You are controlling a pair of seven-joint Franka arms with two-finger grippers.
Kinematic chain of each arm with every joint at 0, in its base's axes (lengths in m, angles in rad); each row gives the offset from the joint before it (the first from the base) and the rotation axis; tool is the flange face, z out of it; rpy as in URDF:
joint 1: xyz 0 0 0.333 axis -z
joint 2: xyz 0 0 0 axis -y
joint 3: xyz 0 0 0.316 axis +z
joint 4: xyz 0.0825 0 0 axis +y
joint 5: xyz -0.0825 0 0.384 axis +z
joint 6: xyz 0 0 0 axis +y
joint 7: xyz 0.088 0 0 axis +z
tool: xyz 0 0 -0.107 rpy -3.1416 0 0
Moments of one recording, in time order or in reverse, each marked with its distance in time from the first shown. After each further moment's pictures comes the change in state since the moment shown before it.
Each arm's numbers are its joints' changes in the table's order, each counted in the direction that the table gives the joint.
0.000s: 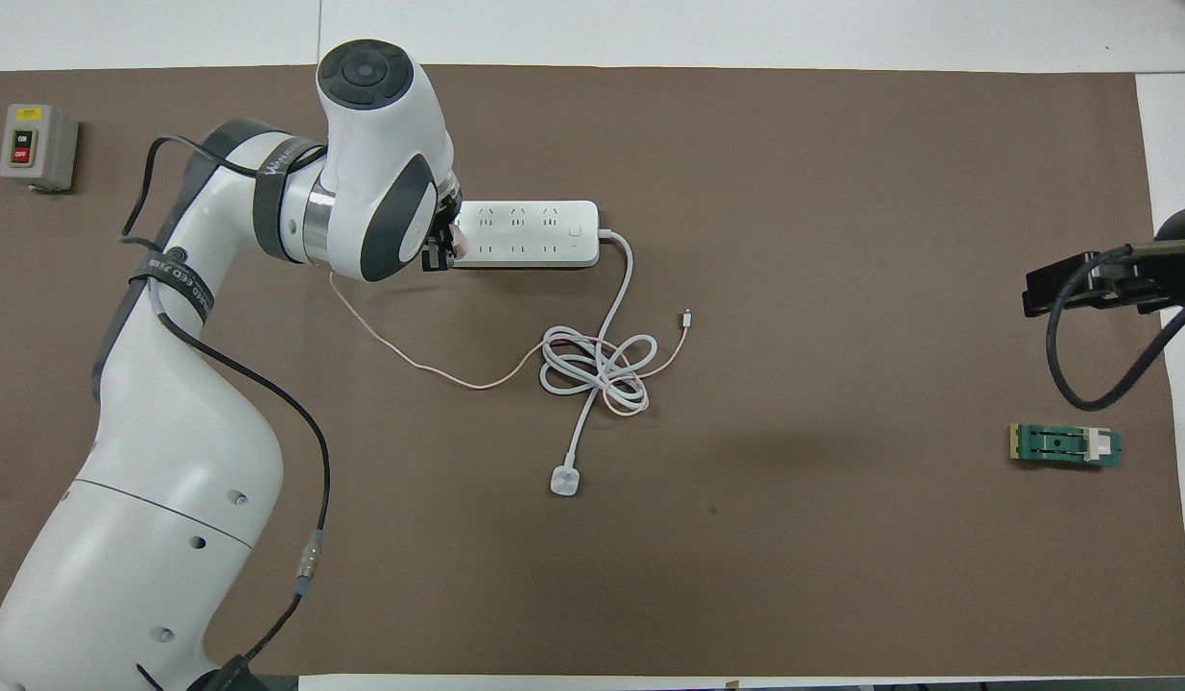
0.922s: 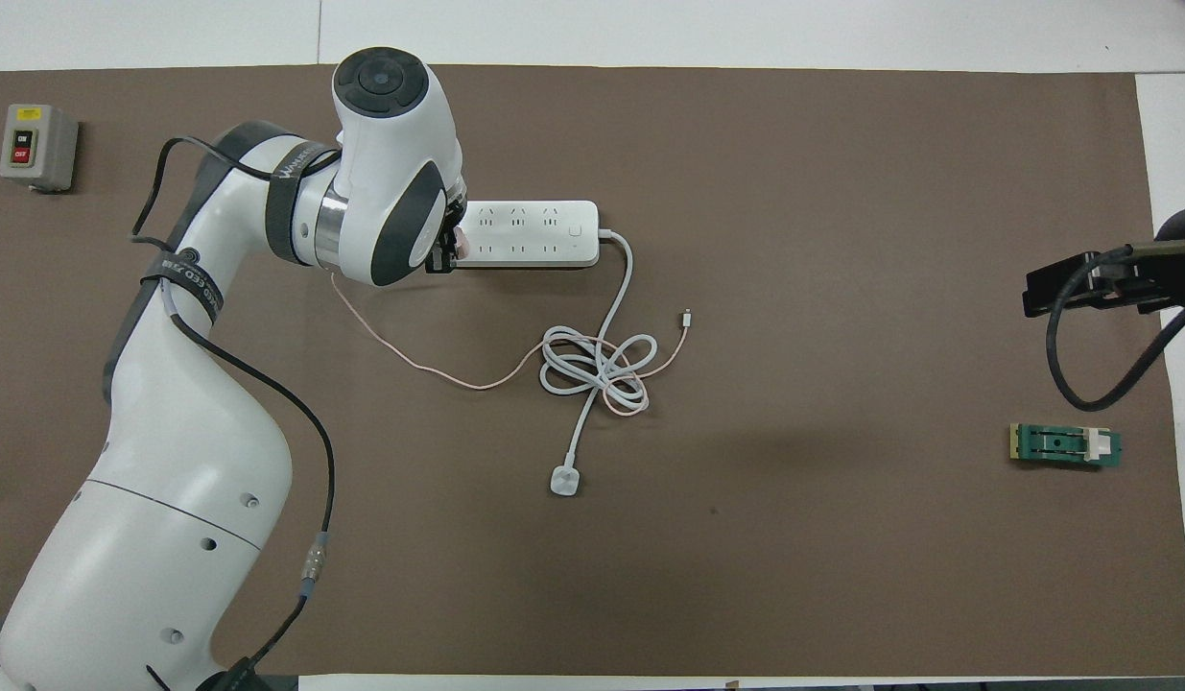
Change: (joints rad) left arm 0.013 -0.001 0.006 0.008 0.018 -0.009 -0.002; right arm 0.000 0.001 0.000 0.000 0.000 0.000 0.000
